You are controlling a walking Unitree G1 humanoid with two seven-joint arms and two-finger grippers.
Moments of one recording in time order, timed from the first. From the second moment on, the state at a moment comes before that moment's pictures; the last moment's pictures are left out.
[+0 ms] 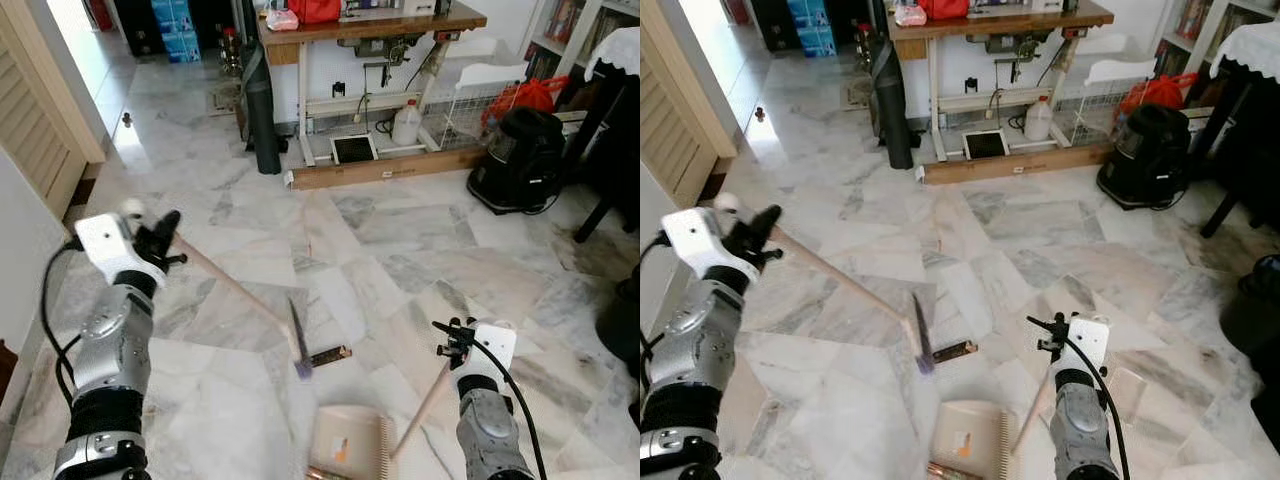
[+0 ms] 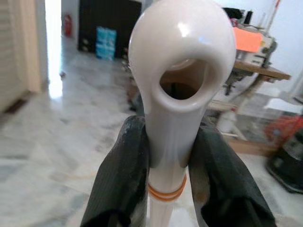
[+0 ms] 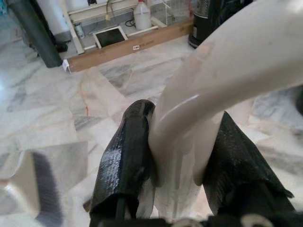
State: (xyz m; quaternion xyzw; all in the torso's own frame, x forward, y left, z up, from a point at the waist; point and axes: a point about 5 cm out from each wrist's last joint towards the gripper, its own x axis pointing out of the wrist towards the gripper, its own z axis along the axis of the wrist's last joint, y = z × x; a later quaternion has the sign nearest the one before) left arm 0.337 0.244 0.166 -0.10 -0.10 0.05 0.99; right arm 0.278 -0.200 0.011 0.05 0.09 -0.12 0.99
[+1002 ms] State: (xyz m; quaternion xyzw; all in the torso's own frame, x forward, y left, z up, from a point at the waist) left arm 0.339 0.195 0.123 -0.02 -0.05 -0.02 1.00; right arm 0.304 -0.211 0.040 0.15 0.03 -0.13 0.98
